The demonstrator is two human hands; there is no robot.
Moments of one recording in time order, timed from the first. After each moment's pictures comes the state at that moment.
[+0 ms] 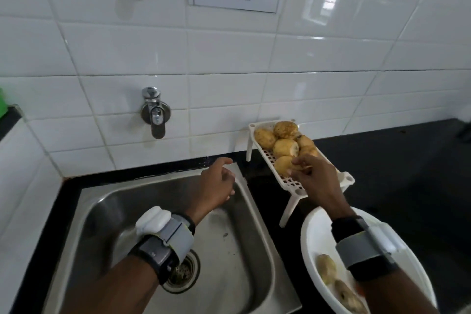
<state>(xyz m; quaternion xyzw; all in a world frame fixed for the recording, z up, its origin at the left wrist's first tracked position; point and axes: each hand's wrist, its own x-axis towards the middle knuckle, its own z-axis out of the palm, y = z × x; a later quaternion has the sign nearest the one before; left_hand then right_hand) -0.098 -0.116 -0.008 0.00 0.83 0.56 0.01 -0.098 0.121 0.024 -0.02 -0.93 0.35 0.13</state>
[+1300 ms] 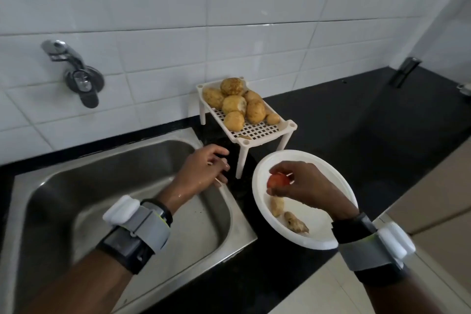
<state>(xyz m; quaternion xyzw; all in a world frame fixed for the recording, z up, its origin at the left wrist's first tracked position) -0.039 -0.058 -0.005 0.10 0.79 0.59 0.14 0.026 0.176 0.025 -0.03 -0.96 0.26 -0.09</state>
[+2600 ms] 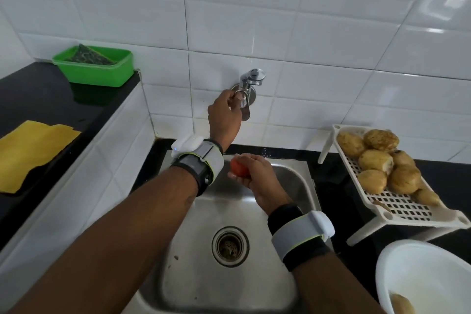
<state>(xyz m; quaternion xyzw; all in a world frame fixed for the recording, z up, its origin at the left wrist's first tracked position) -0.156 -0.250 0.036 -0.16 0.77 0.53 -0.31 -0.095 -0.133 -0.010 -0.07 -0.60 0.76 -0.26</state>
